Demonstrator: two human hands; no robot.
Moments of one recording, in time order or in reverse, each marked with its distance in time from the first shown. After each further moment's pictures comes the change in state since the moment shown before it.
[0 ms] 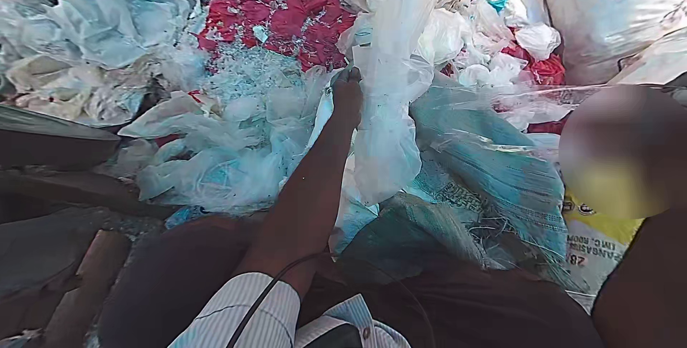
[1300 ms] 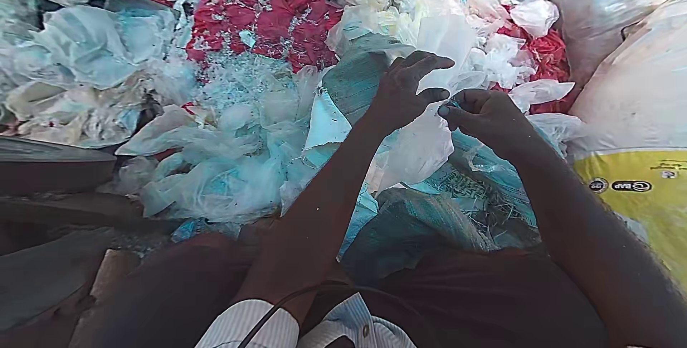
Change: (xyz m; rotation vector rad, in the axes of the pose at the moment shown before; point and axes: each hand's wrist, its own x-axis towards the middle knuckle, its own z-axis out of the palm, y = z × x) left_hand -0.048 0.033 0.055 0.490 -0.604 0.739; right_hand 0.046 0.054 0.107 -0.275 -0.117 0.398
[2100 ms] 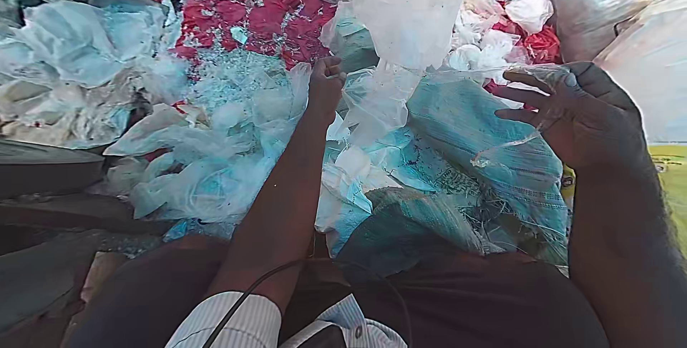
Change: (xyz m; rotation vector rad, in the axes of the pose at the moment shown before) left_hand -0.029 -0.080 -0.051 -0.311 0.399 -0.717; right_hand -0.046 0.022 -0.077 0.471 0.167 -0.162
